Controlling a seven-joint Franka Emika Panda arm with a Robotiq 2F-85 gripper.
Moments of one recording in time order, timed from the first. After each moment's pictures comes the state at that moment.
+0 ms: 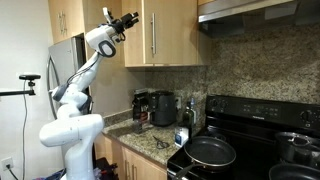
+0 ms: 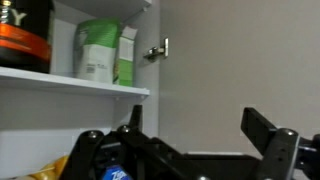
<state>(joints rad) 1.65 1.48 -2.60 -2.03 1.50 2.78 2.60</state>
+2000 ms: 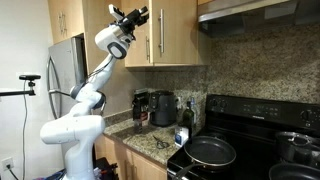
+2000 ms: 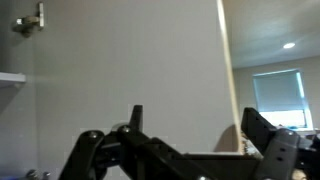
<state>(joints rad) 1.36 1.48 -2.59 -2.14 1.55 2.79 2.60</state>
